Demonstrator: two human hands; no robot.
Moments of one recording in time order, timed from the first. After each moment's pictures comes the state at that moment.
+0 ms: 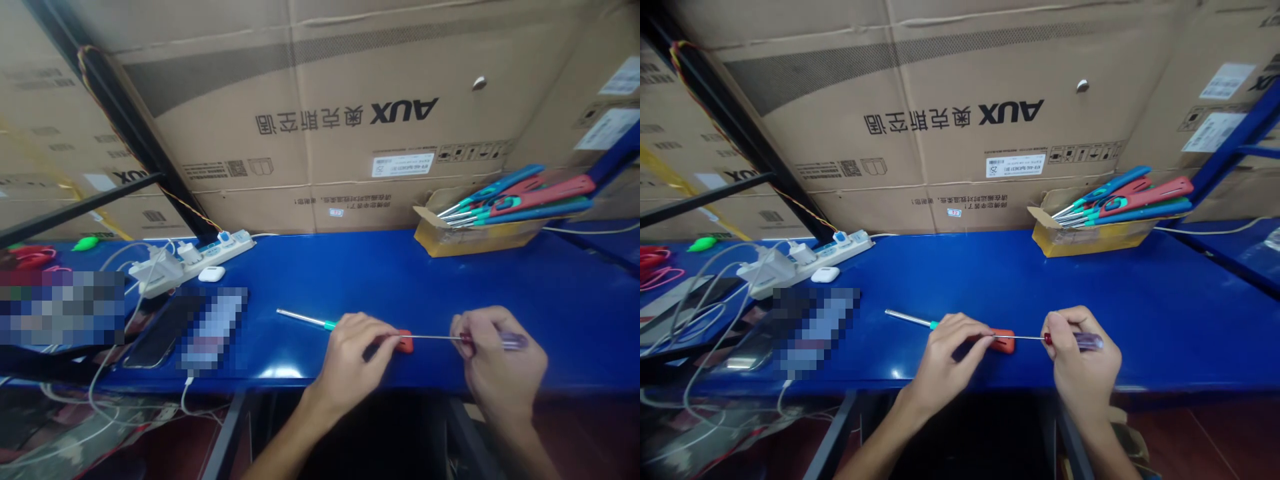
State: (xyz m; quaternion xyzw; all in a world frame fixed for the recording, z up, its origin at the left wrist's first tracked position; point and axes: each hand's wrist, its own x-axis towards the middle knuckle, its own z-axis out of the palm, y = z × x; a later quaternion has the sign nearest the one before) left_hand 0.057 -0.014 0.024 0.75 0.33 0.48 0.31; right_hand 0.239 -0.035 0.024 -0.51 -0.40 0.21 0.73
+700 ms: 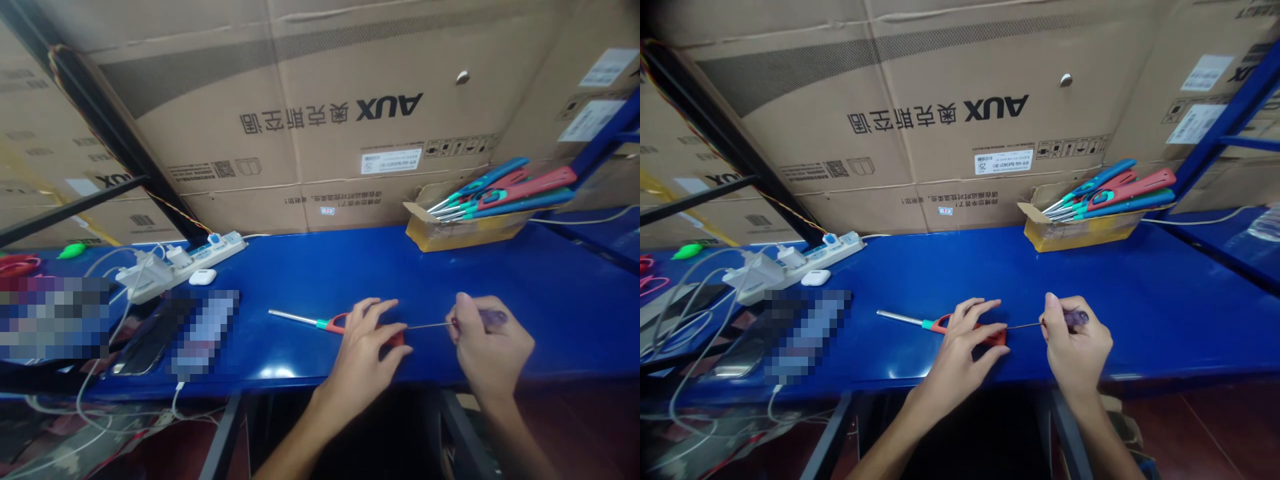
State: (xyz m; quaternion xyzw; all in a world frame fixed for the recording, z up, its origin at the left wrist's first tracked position) left_hand 0.079 -0.013 0.011 0.81 0.35 0.39 0.26; right_hand 0.249 -0.033 0.030 -0.62 -0.43 0.06 0.65
